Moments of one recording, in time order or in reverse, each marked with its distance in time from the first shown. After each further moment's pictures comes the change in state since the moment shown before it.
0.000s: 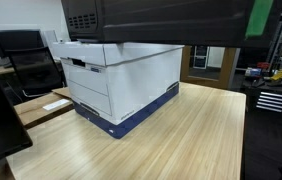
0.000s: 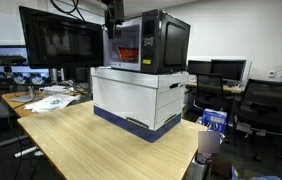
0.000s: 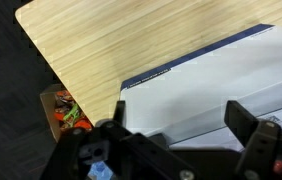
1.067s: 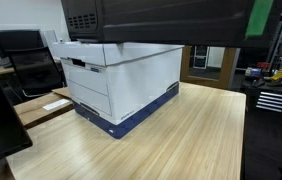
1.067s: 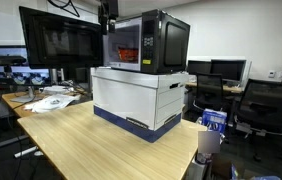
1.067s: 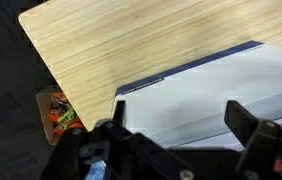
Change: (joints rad) arm 0.080 0.001 -0.060 0.019 -0.028 -0.068 -0.028
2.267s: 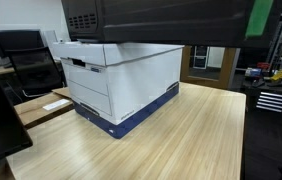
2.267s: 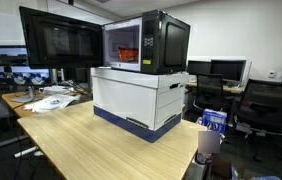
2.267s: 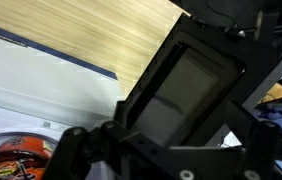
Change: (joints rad) arm 0.345 0.118 -0.385 0.107 0.279 -0.490 -0.648
